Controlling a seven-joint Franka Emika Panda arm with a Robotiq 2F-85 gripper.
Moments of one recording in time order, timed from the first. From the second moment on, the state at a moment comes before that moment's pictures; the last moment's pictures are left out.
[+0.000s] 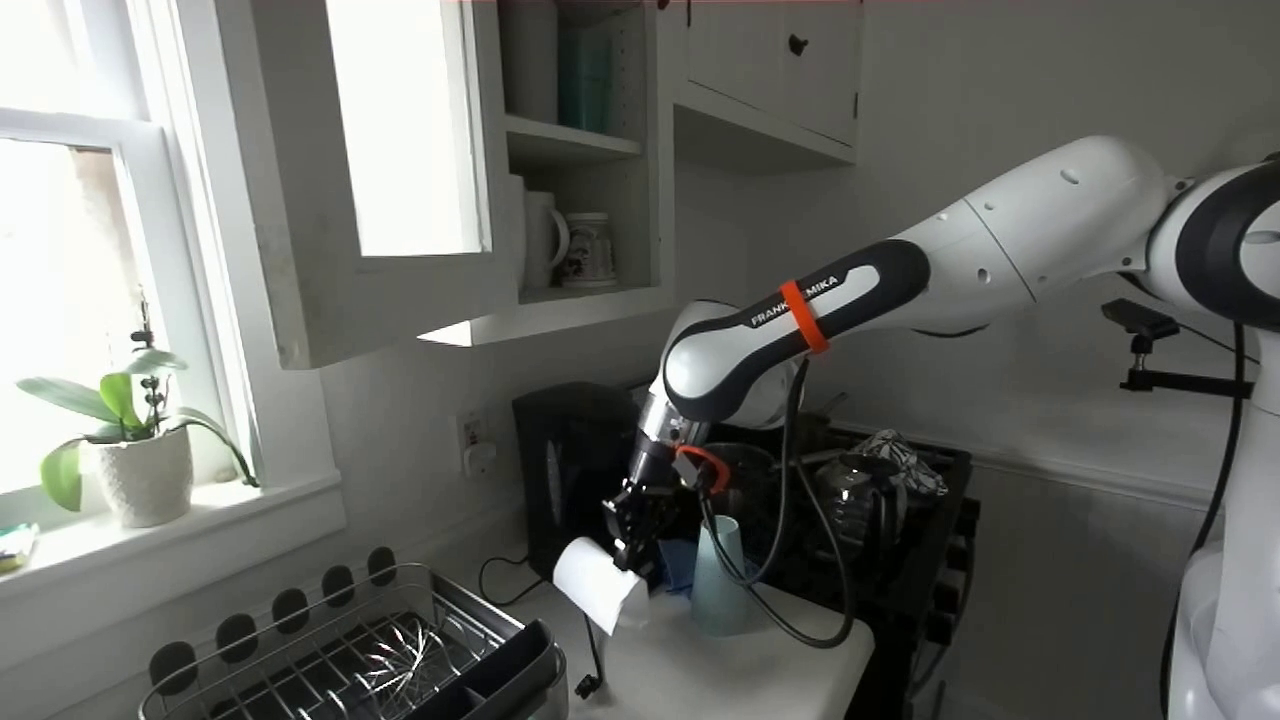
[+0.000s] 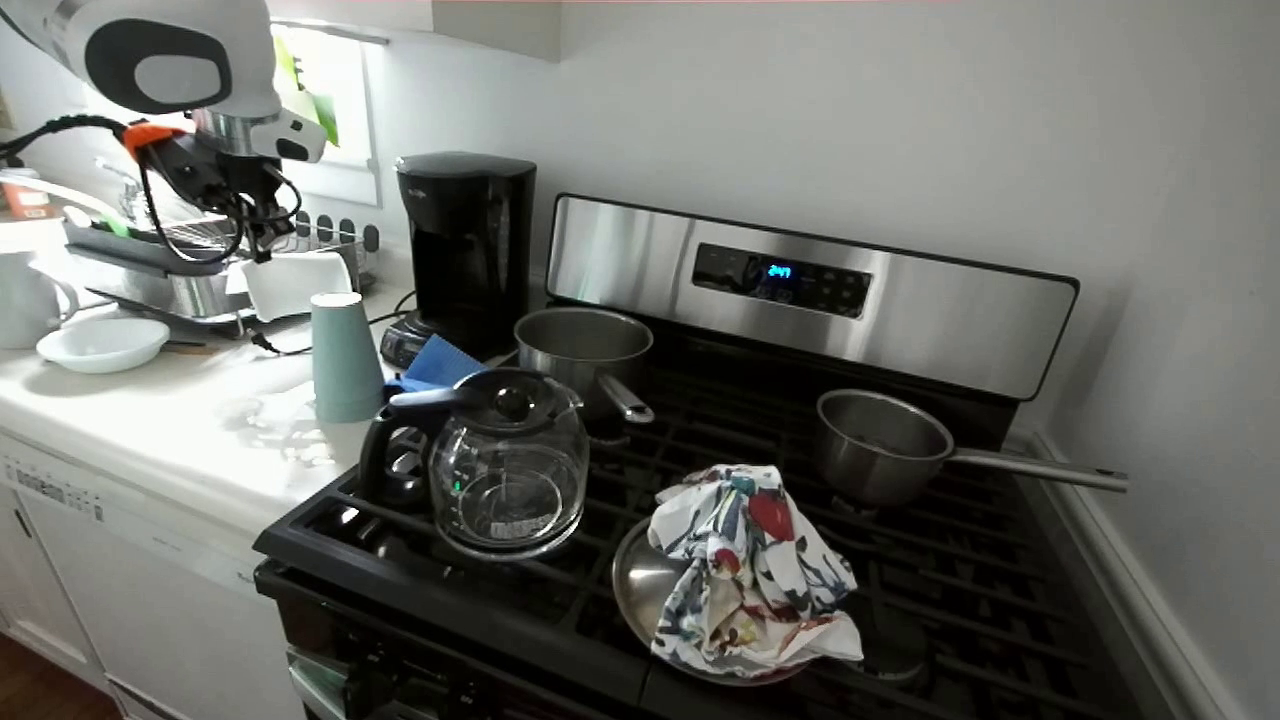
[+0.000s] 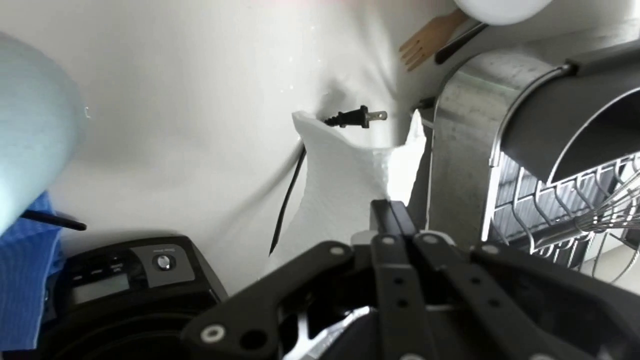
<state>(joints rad) 0.15 -0.03 0.15 -2.18 0.42 2.38 0.01</state>
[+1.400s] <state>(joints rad) 0.15 -0.19 0.11 -2.44 0.34 2.38 -0.21</state>
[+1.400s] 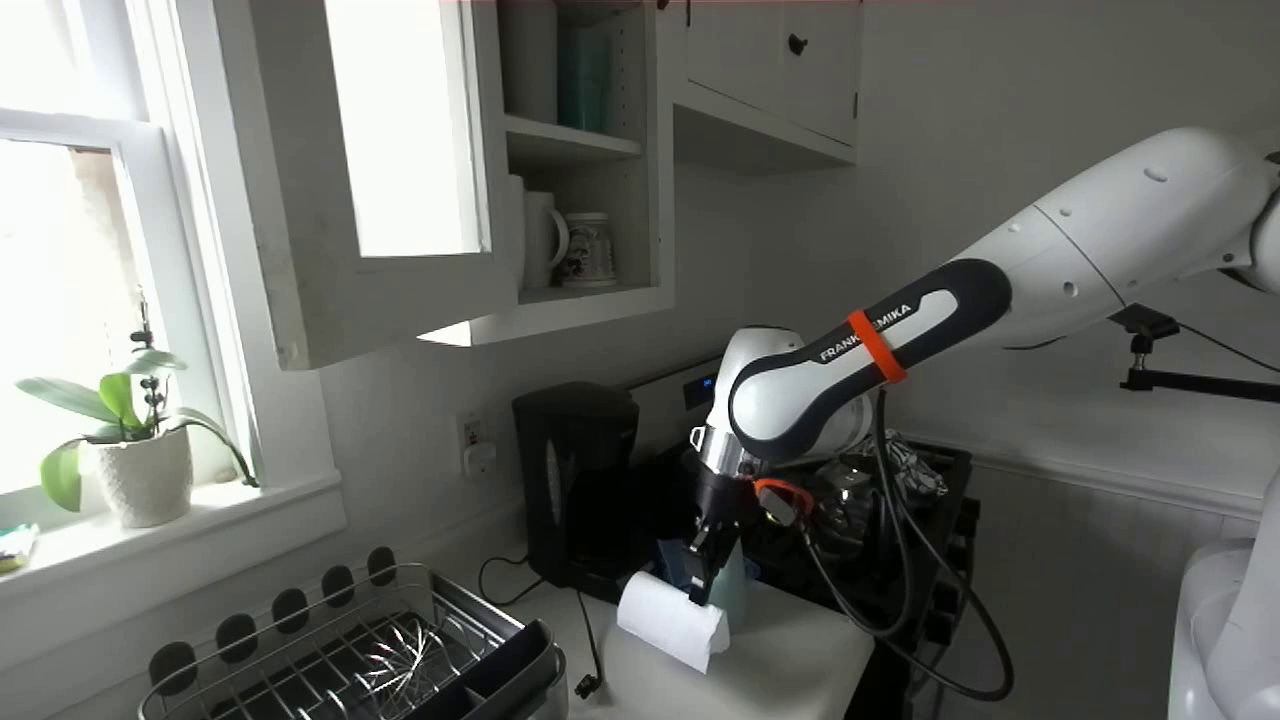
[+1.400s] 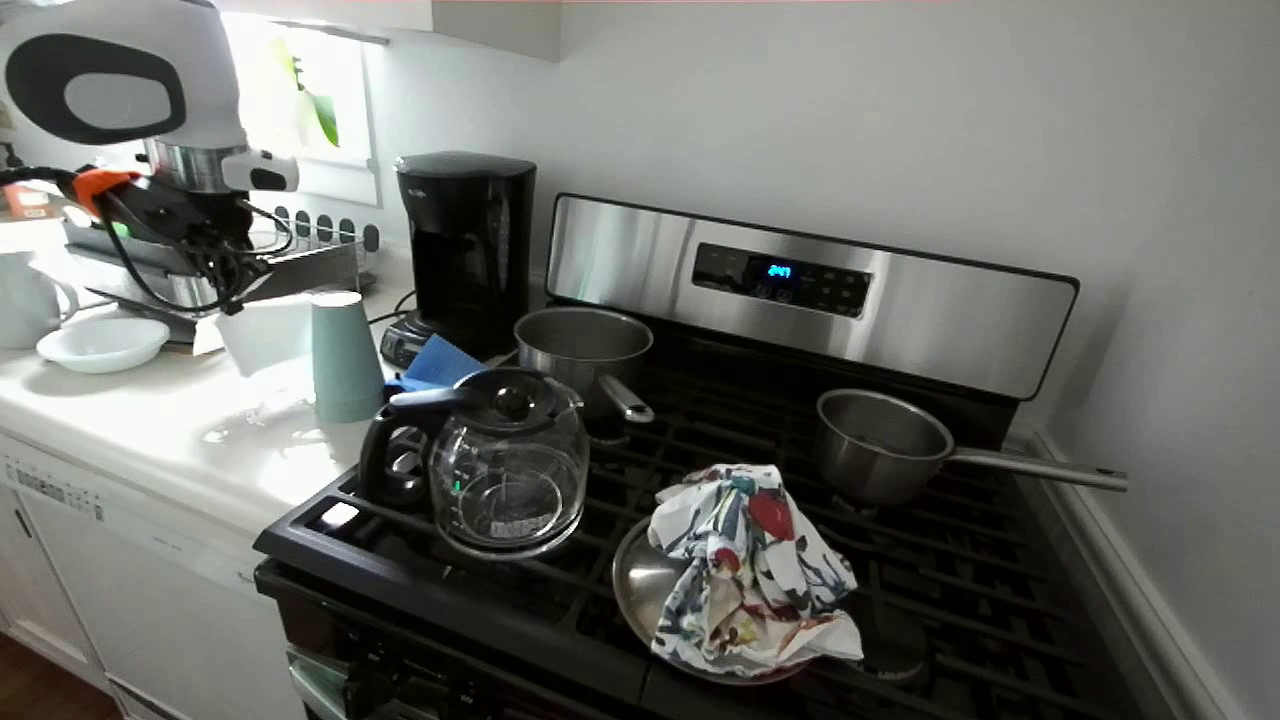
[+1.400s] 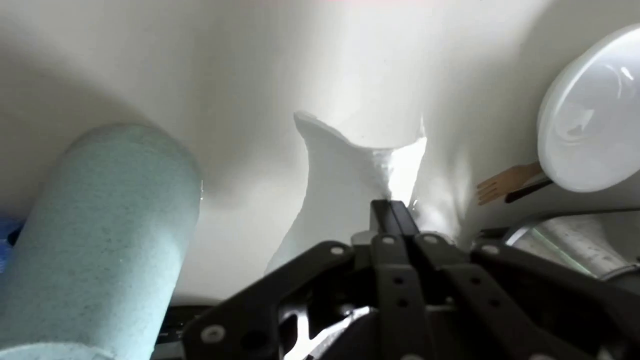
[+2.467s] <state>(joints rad) 0.17 -0.08 0.13 -2.40 0.28 2.48 -0.21</state>
